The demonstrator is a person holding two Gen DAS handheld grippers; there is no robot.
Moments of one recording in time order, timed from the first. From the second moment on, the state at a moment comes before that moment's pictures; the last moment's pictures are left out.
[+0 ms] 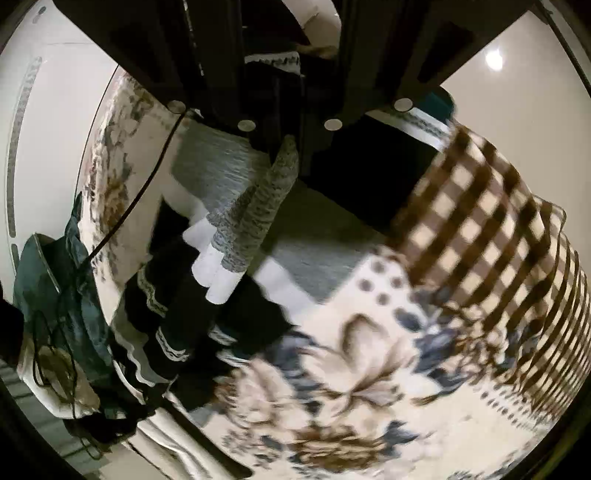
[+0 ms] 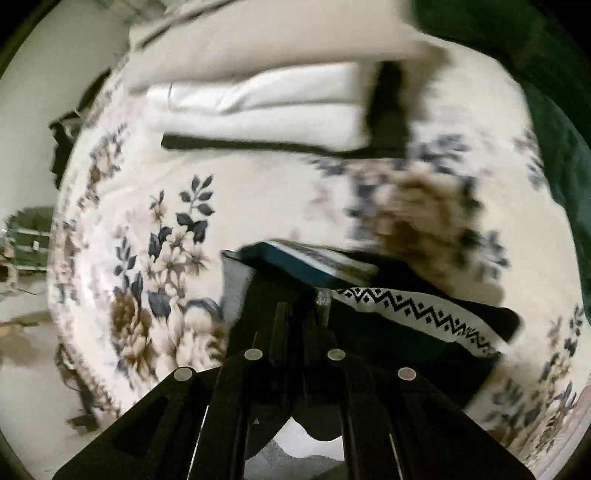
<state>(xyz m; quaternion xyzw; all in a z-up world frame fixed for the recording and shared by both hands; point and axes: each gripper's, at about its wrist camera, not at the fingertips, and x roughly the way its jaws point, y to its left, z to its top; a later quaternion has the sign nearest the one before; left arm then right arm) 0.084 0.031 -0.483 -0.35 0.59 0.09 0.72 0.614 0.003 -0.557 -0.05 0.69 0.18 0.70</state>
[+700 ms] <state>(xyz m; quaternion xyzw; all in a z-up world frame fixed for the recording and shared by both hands) 0.064 0.129 -0.522 -0.36 0.66 0.02 0.66 0.285 -0.088 -0.591 -0.06 0.78 0.19 0.59</state>
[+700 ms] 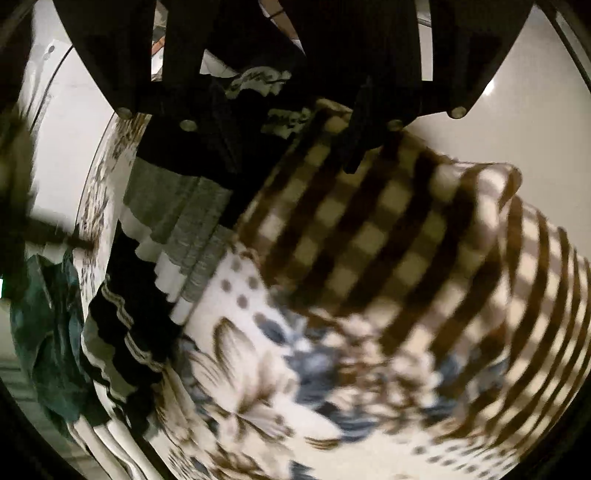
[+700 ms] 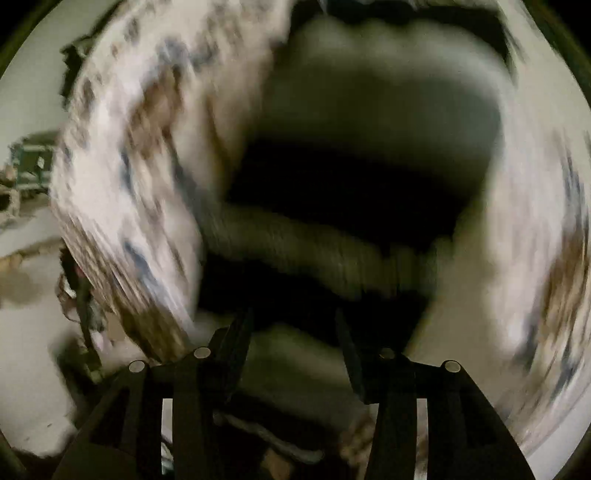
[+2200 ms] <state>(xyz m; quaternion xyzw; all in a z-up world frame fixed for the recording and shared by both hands) 0.490 0.125 -0.512 -0.20 0.58 -0.11 0.78 0.535 -0.209 -0.555 0.21 0.63 0.11 0.74</state>
